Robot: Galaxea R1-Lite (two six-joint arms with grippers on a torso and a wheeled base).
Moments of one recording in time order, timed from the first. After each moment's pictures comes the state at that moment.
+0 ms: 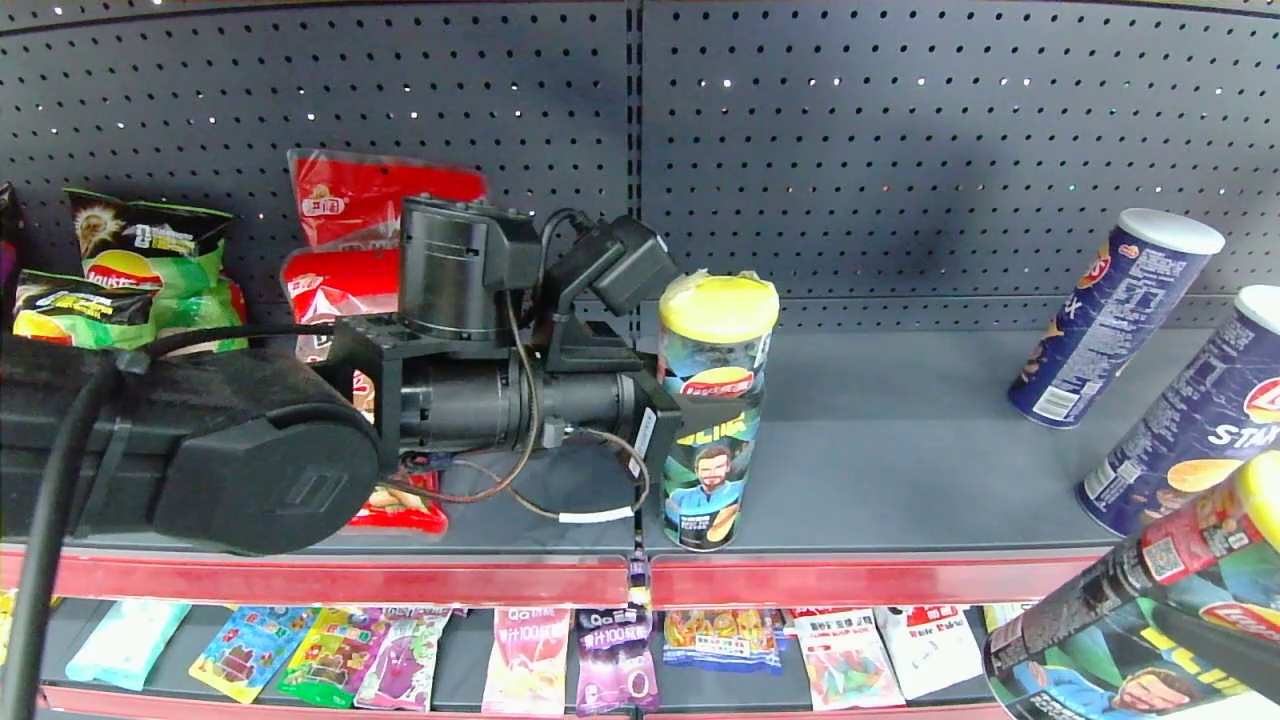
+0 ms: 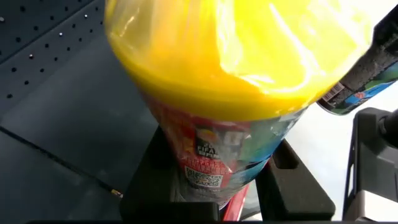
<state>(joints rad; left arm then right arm) -0.69 1.81 -1.11 -0.42 -0.43 0.13 0.24 0.75 -0.45 -0.01 0.36 -0.19</state>
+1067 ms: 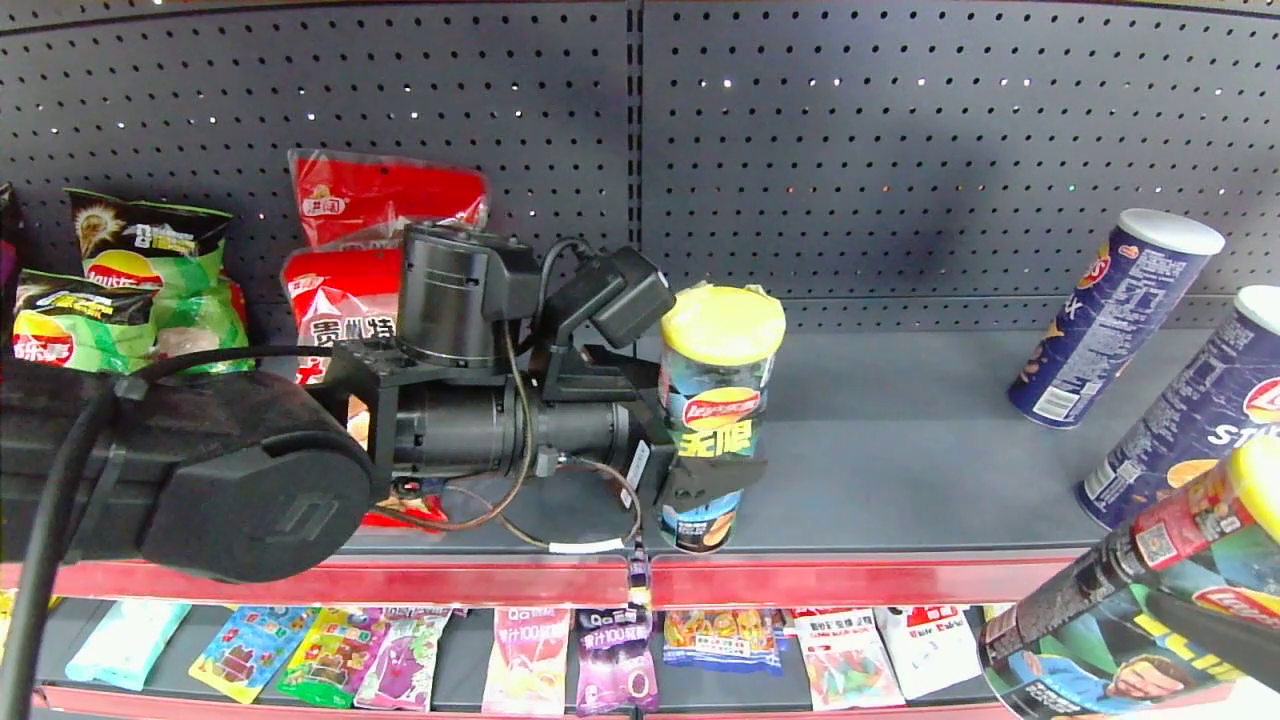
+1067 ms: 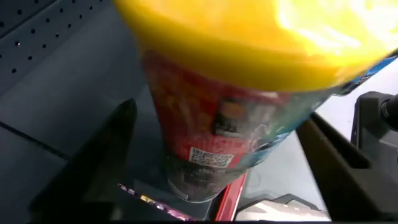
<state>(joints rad) -0.70 1.80 -1.05 -0.43 -0.43 0.17 0.25 0.78 -0.48 -0.01 0.36 -0.19</state>
